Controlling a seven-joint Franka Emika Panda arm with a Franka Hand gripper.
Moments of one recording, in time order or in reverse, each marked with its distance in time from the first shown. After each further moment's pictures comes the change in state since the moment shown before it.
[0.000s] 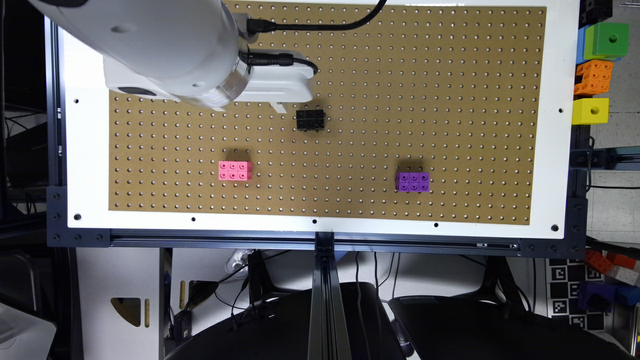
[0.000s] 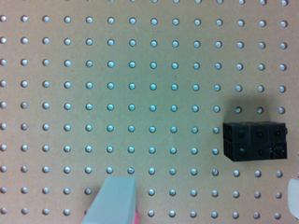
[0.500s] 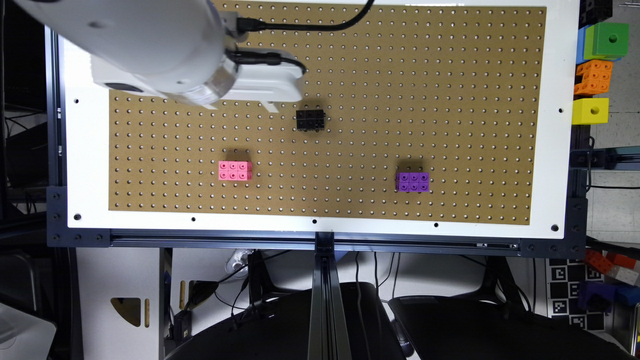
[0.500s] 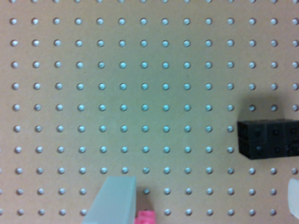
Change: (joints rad) arm -0.049 0.021 0.000 0.028 -0.004 0.011 -0.021
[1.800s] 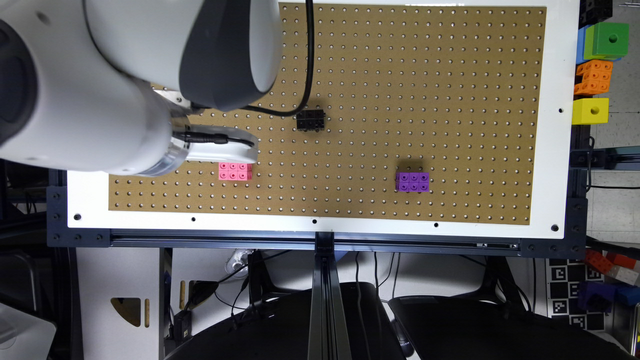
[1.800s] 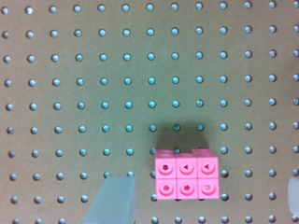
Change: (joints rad) arm -0.043 0.283 0.000 0.259 -0.004 0.037 -0.029
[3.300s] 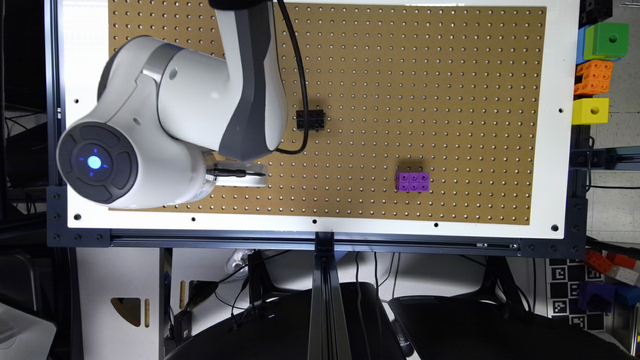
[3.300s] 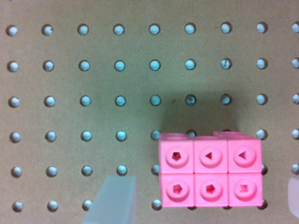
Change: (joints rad) arm 0.008 0.240 0.002 0.126 0.000 0.091 0.000
